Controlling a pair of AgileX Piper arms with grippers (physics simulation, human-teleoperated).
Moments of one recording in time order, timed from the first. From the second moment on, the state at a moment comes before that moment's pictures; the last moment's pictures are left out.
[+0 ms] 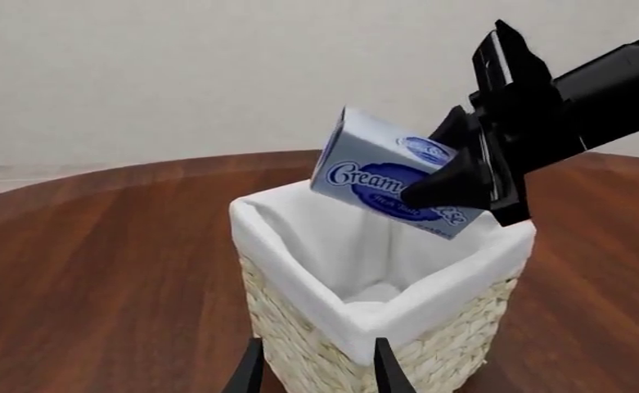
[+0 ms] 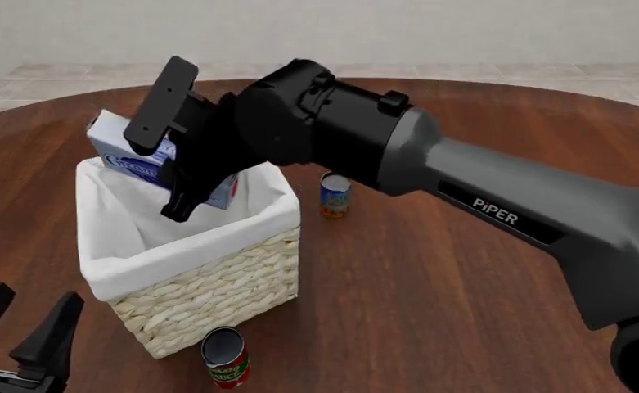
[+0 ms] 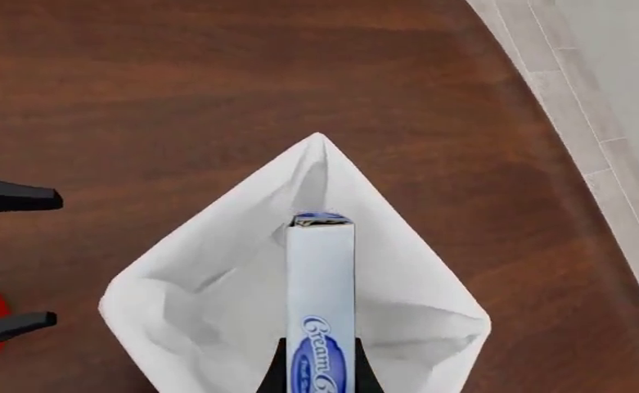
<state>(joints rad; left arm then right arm) -0.15 0.00 0.00 0.03 -0.03 0.96 1.94 -1.88 0.66 -0.47</state>
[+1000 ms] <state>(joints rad) -0.16 0.00 0.00 0.02 -0.03 0.95 2.05 -1.94 0.72 -0.47</state>
